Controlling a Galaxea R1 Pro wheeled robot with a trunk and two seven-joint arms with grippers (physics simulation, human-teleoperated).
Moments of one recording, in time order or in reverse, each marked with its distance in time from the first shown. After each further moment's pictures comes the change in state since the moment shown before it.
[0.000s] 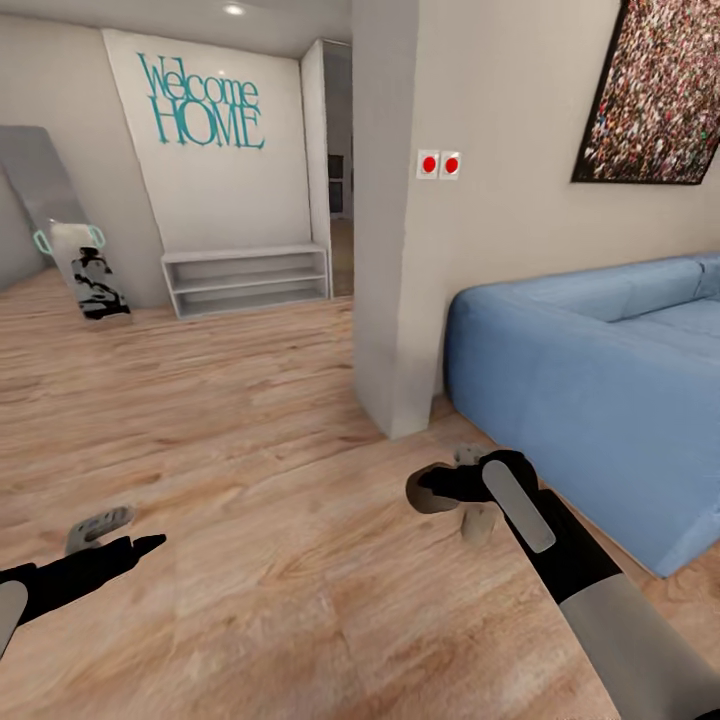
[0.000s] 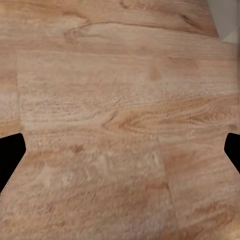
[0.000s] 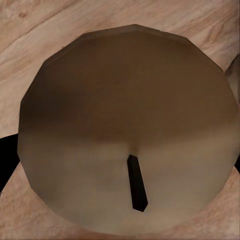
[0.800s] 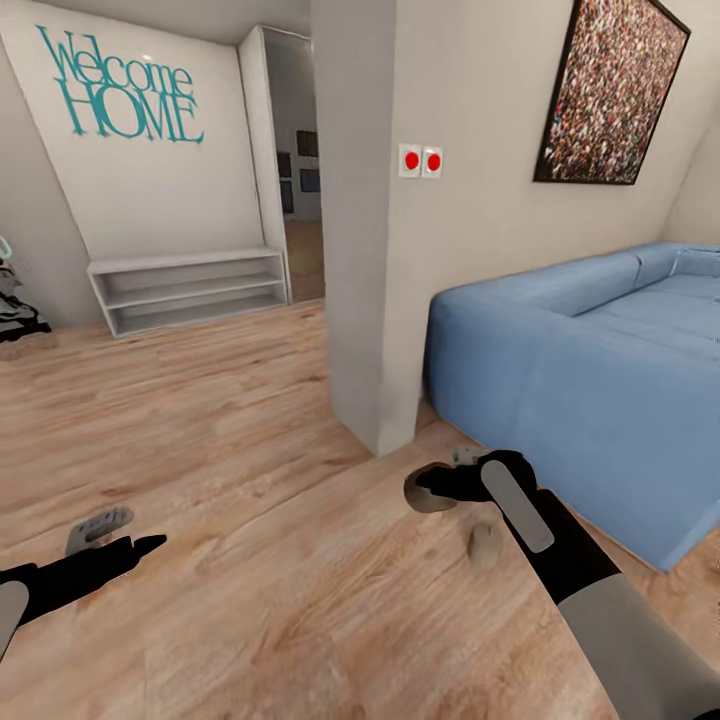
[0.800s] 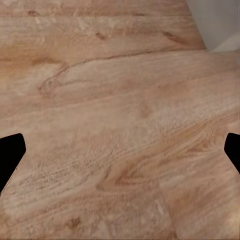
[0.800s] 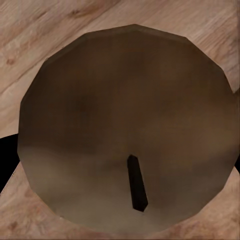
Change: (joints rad) left arm 0.000 -0.002 -0.001 0.000 0.000 0.000 0.000; right arm 0.000 0.005 0.001 0.000 -0.001 -0.007 0.001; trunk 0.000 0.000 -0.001
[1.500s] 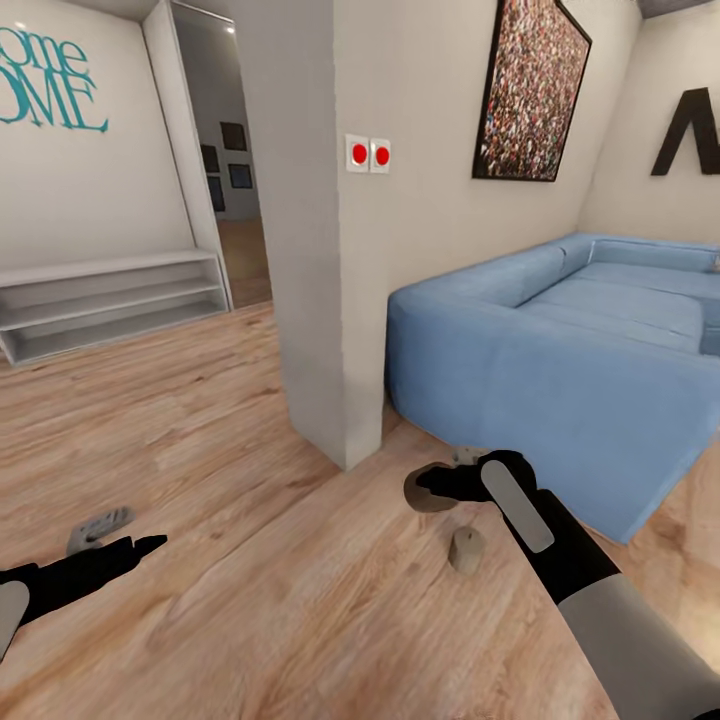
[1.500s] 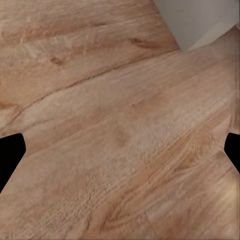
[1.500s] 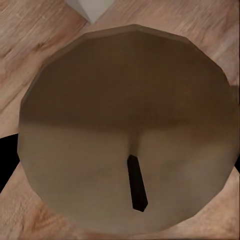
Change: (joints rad) left arm 0.000 -0.002 -0.002 0.000 -0.001 0.000 0.000; right arm 0.000 0.001 -0.001 0.001 -0.001 -0.001 0.000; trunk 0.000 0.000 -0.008
